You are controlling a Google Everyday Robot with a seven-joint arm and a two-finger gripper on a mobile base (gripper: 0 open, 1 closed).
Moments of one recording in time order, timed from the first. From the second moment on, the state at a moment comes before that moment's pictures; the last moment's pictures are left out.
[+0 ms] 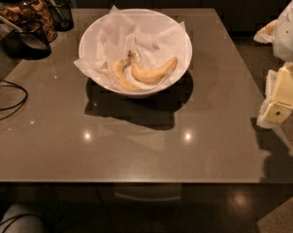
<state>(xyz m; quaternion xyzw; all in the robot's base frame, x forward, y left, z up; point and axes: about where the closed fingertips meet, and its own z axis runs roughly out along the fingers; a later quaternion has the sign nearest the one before) 0.438 -0.217 0.976 -0.60 0.78 -0.03 0.16</state>
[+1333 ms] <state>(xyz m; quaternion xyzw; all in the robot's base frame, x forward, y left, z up) 0.546 -0.132 1.013 -0.60 0.79 -0.08 0.13</state>
